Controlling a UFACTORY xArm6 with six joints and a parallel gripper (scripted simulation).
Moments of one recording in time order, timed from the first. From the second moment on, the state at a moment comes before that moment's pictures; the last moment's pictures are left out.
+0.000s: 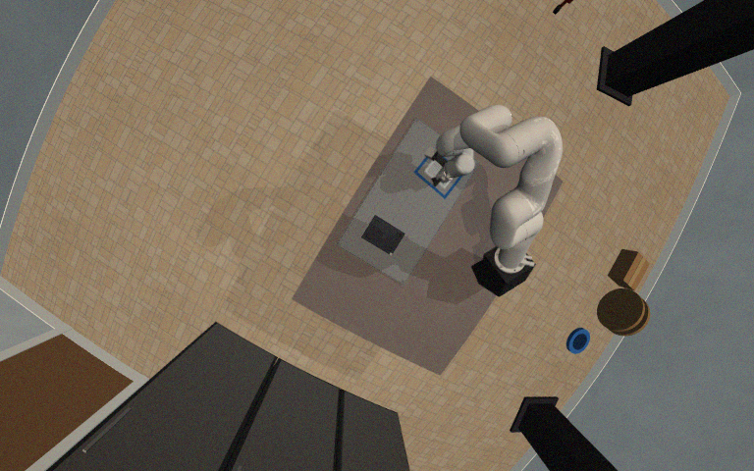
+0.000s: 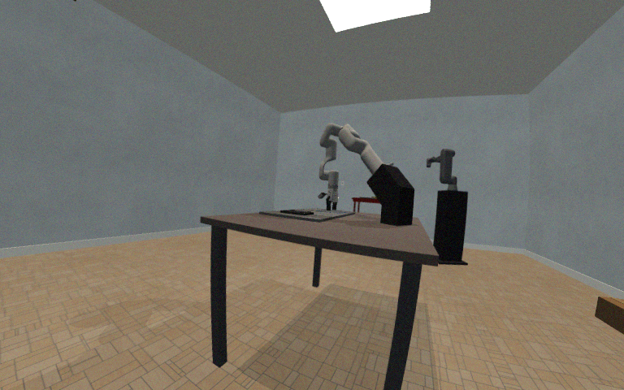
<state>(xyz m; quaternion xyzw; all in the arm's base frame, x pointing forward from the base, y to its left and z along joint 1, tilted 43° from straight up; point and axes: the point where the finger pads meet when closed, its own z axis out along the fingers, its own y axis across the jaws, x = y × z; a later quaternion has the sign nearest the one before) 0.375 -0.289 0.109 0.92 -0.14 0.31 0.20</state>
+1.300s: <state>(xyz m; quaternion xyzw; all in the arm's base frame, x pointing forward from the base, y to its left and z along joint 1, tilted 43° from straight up) 0.333 -0.252 0.169 0.92 -0.14 0.32 0.19</state>
